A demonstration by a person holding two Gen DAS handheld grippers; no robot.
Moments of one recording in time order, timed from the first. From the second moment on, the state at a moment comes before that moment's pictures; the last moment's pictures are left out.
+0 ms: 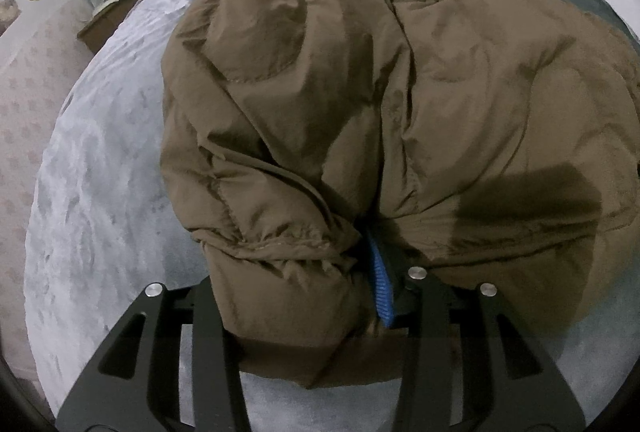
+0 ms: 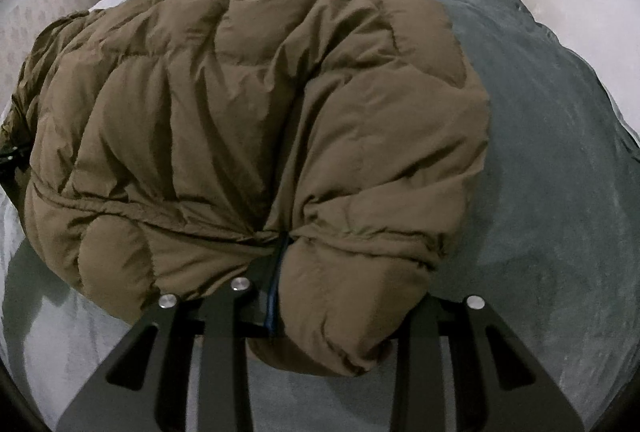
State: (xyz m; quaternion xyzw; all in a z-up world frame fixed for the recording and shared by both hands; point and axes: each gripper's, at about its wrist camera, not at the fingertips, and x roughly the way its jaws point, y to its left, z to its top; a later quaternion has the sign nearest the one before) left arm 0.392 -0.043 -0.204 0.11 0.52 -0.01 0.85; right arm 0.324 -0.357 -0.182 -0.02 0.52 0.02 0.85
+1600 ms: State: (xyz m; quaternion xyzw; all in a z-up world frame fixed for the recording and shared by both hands) left arm 0.150 -0.019 -0.171 0.02 0.46 -0.06 0.89; right arm 0.101 -0.348 -0.126 -0.09 0.44 0.01 0.89
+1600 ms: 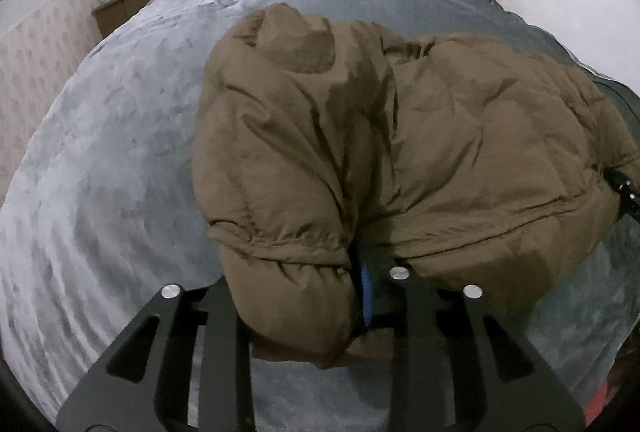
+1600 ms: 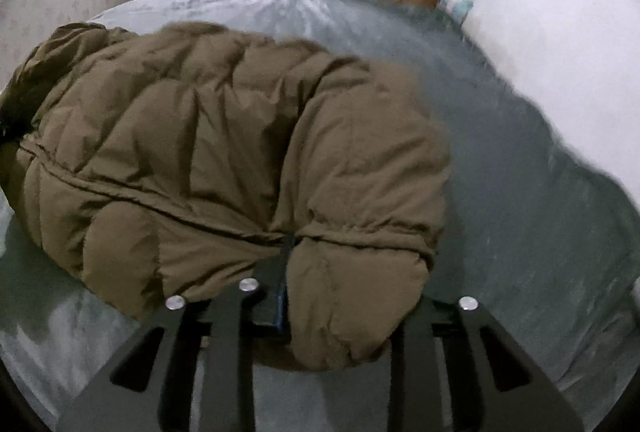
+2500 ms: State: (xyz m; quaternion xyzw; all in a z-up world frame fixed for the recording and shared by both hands) left arm 0.131 0.047 -0.183 0.02 0.46 -0.03 0.89; right arm 0.099 -0.387 -0.130 0.01 0.46 0.01 0.89
